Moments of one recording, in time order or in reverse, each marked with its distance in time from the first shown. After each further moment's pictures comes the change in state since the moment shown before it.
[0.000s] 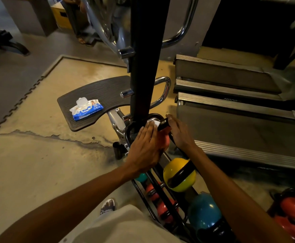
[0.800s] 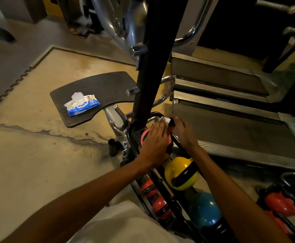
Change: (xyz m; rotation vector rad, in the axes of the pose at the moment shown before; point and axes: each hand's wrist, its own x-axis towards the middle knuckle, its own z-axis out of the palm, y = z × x) left_hand 0.023 0.014 0.004 -0.057 0.038 0.039; right_hand -0.008 -0.016 0.006 0.064 0.059 0.117
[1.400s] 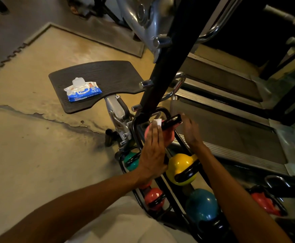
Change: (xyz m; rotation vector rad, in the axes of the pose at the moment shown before) left_hand -0.055 -0.008 0.024 -0.182 0.096 -0.153; right_hand -0.006 -0.024 0.013 -0.055 0.038 0.100
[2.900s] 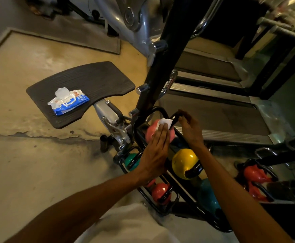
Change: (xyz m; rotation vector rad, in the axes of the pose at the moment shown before) left_hand 0.013 -0.042 -0.023 0.092 -0.144 0.398; right_hand -0.006 -0.002 0.023 -0.045 0.222 -0.014
